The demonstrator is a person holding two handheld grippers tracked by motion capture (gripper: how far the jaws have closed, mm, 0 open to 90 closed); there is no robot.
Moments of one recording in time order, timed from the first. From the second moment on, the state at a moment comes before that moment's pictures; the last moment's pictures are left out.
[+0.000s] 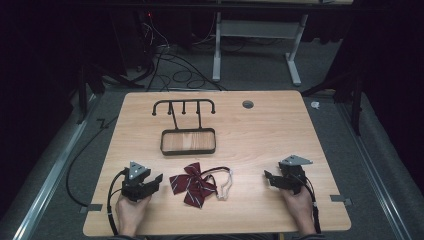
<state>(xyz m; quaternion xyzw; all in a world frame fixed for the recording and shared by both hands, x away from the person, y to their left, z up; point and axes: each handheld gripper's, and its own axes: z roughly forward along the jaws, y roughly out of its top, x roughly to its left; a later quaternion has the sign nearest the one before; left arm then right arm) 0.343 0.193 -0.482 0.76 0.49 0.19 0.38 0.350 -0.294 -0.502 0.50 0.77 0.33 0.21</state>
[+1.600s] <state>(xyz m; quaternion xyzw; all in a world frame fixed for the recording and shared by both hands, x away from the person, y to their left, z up) 0.364 0.107 -0.455 0.81 0.38 0.12 0.42 0.350 -0.294 -0.502 0.50 0.77 0.33 0.21</state>
